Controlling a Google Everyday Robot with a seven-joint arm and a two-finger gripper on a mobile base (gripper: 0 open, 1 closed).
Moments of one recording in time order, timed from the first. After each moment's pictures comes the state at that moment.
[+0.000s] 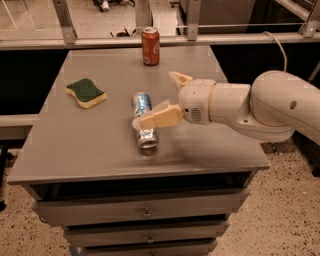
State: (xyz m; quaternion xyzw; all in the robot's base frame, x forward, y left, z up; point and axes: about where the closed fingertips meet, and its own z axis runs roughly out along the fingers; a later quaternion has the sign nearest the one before) arm 0.549 0.013 0.911 -0.44 0.65 0.29 0.54
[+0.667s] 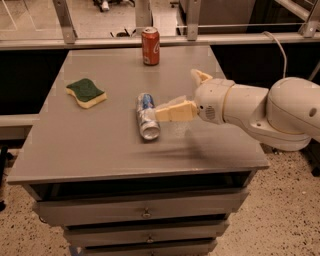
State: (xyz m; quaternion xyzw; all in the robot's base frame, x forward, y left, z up) arm 0.570 -0.032 0.913 -0.38 0.68 0.25 0.57
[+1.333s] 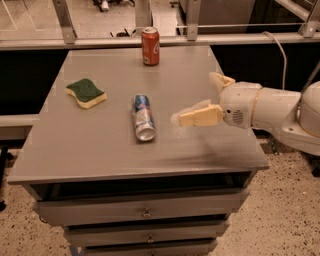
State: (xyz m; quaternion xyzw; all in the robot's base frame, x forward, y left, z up) arm 0.554 -0.080 0.914 -0.37 0.68 0.26 0.57
